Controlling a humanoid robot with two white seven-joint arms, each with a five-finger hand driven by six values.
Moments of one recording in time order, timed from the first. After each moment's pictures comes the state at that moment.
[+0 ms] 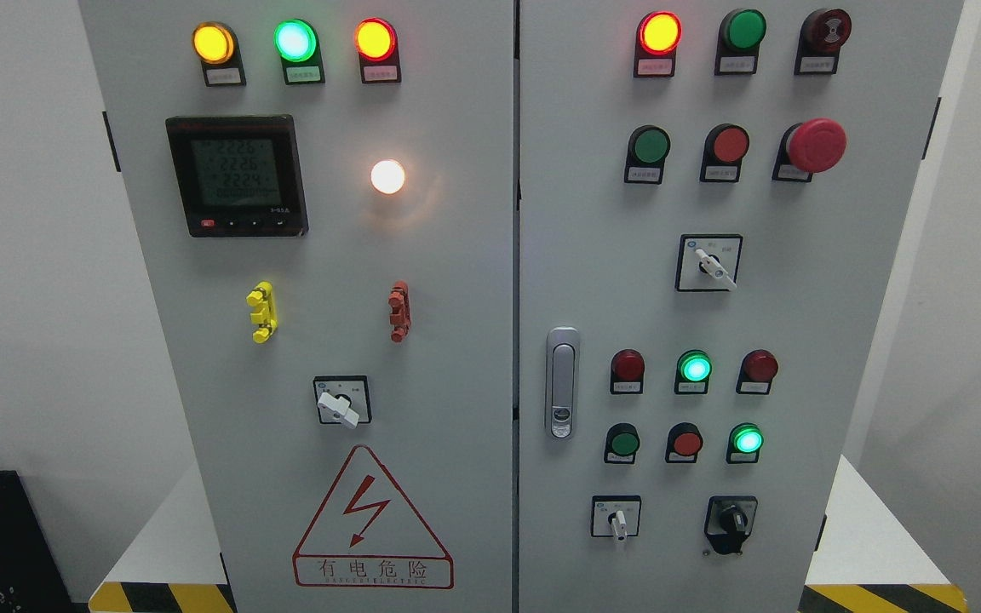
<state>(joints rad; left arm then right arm) 0.04 -0.10 -0.08 -0.07 0.20 -0.02 -0.04 0.07 0.00 -0.03 -0.01 0.09 0.06 0.16</state>
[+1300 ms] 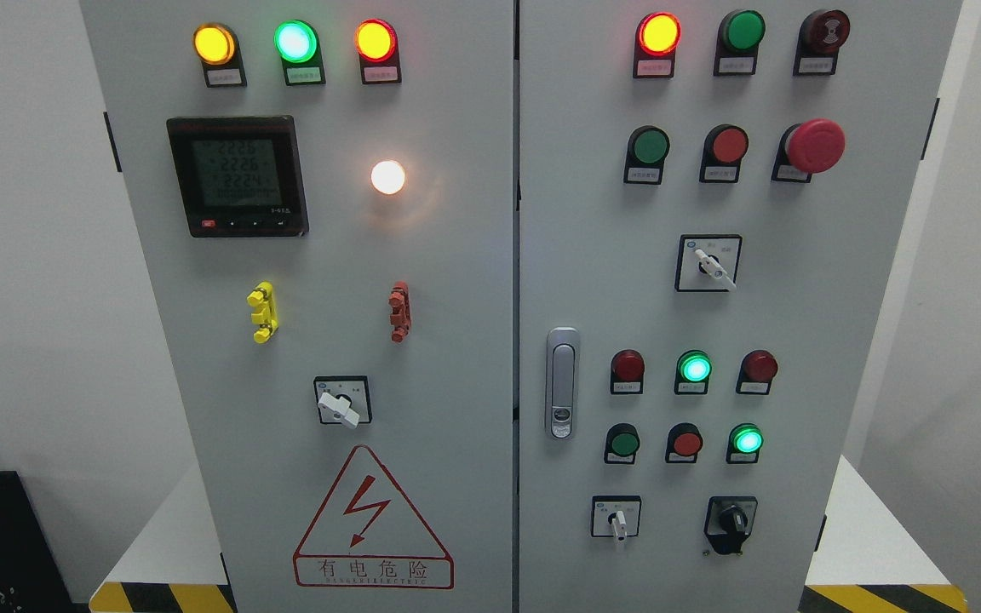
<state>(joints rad) 0.04 -0.10 -0.08 -0.07 0.20 -0.02 -0.04 0.36 0.00 -0.05 -0.97 -0.07 -0.13 0.19</state>
